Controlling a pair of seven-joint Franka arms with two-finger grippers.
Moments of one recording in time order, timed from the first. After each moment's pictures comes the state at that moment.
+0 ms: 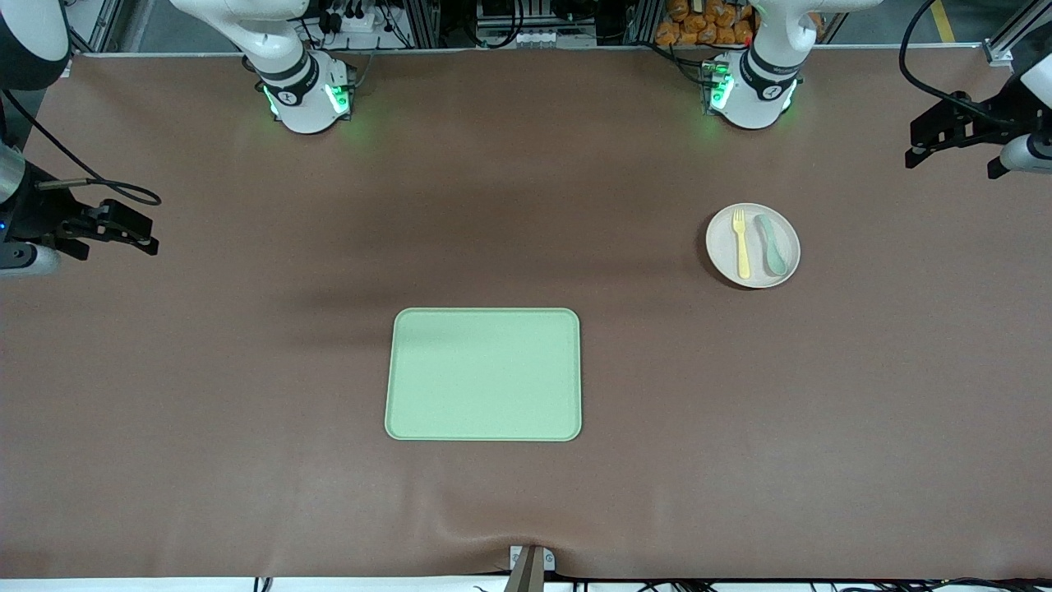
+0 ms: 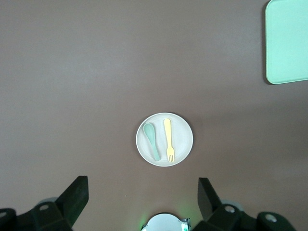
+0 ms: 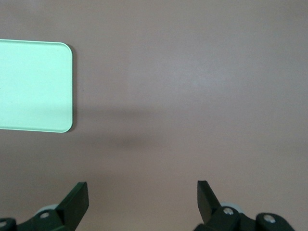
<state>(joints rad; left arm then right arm) -0.05 -0.04 -0.03 -1.46 -0.01 1.37 0.08 -0.07 0.04 0.05 -1.61 0.02 1.64 -0.07</state>
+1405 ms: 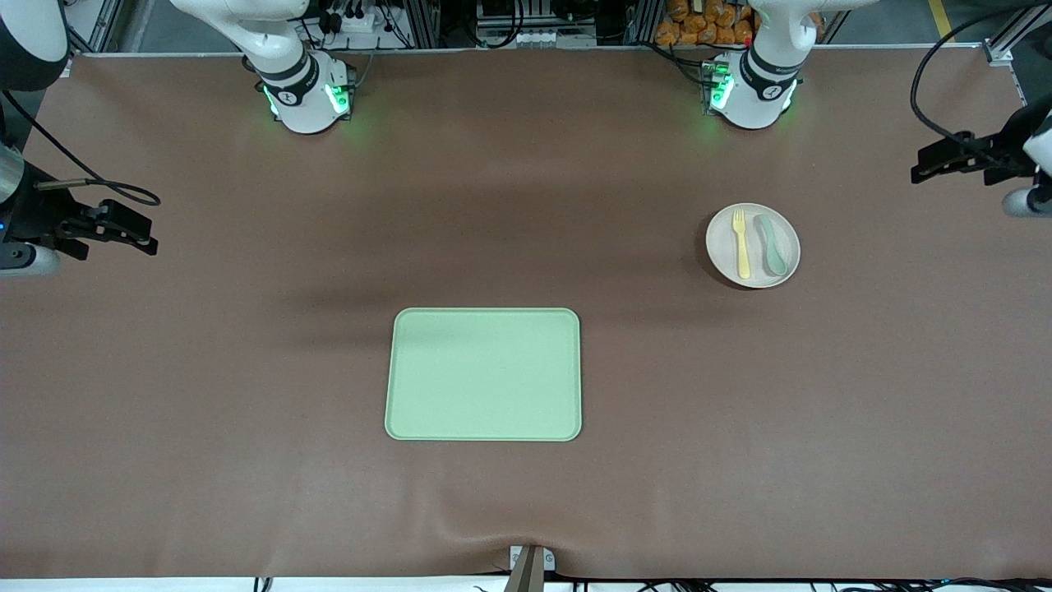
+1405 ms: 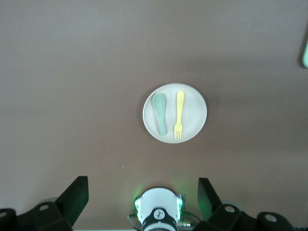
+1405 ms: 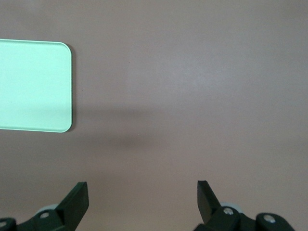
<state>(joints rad) 0.05 0.02 -0.02 -1.58 -0.01 1.33 0.05 -0.07 0.04 0.05 -1.61 0.02 1.64 -0.07</state>
